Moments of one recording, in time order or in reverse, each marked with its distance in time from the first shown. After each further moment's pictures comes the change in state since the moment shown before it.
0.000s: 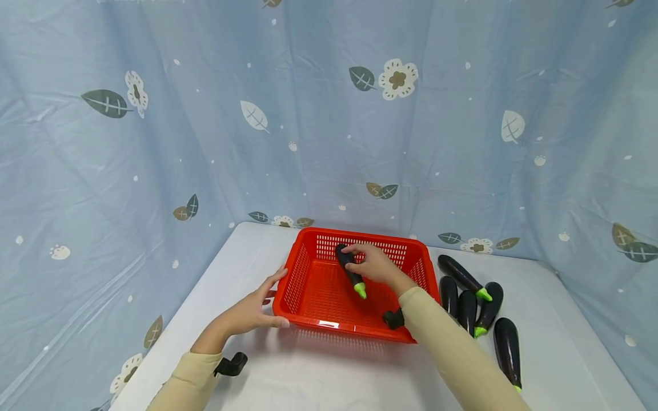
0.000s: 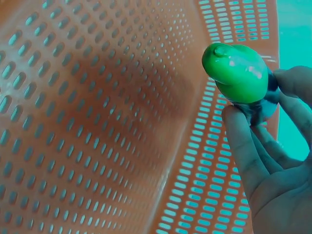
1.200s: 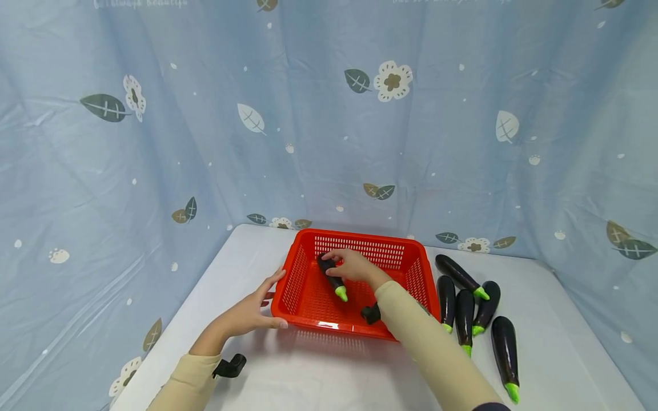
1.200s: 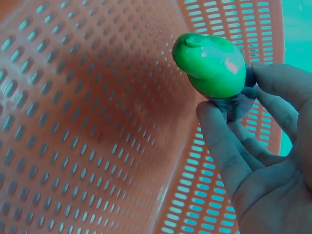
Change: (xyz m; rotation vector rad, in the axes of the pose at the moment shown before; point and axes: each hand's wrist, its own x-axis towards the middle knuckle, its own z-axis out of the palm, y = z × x) left_hand -0.001 0.002 0.001 0.004 0.007 -0.012; right_hand 0.021 -0.019 0.026 0.029 -0.191 0.016
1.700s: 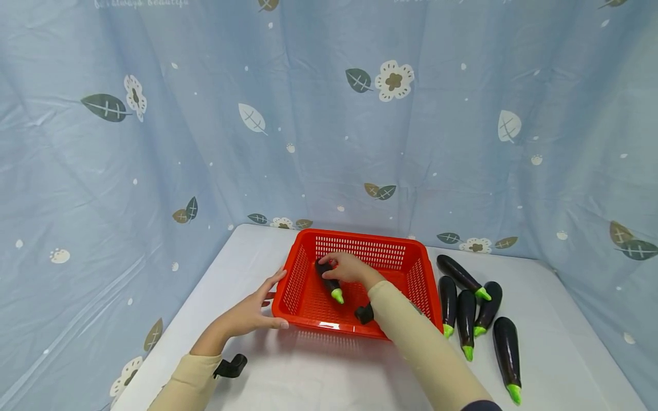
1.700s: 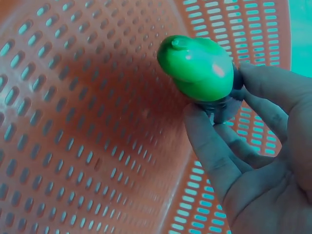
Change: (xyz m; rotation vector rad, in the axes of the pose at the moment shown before) left_hand 0.000 -0.002 0.001 -0.002 -0.001 -0.007; right_hand 0.007 -0.006 0.010 -0.036 -0.039 -0.004
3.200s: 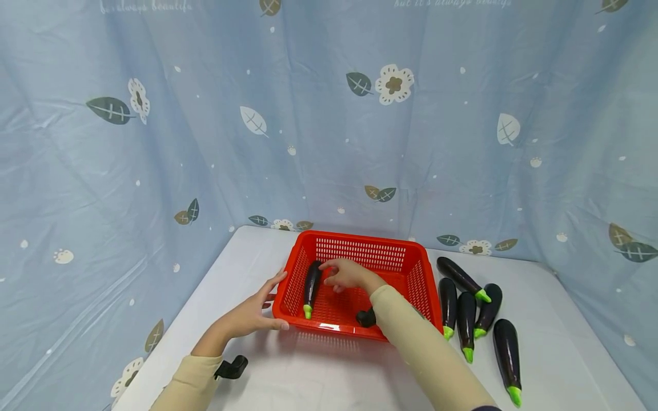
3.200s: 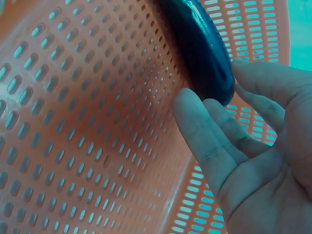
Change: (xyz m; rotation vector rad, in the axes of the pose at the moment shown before) left_hand -0.002 0.001 0.001 0.014 0.005 -0.005; right_hand -0.006 0.002 0.004 0.104 -0.096 0.028
